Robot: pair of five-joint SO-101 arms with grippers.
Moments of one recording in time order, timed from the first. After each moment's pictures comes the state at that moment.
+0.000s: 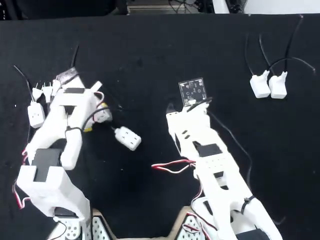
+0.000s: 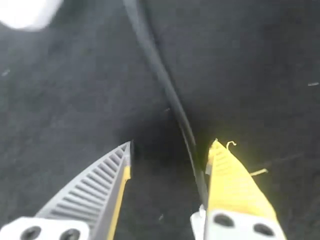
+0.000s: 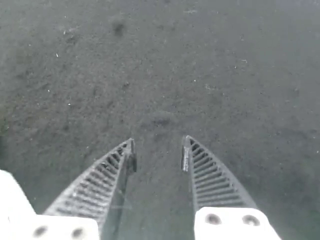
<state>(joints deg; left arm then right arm) -5.0 8.5 22.6 59.2 29.7 -12.5 -37.4 74.1 7.8 1.4</state>
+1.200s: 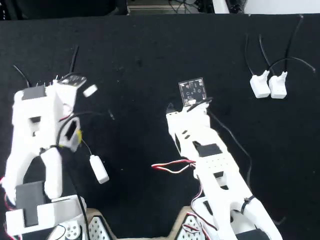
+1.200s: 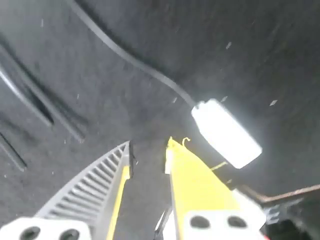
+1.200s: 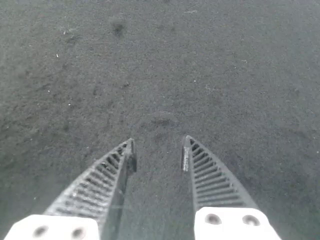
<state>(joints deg) -18.5 -11.8 26.8 87.1 -32.7 -12.5 -37.4 74.1 7.8 1.4</state>
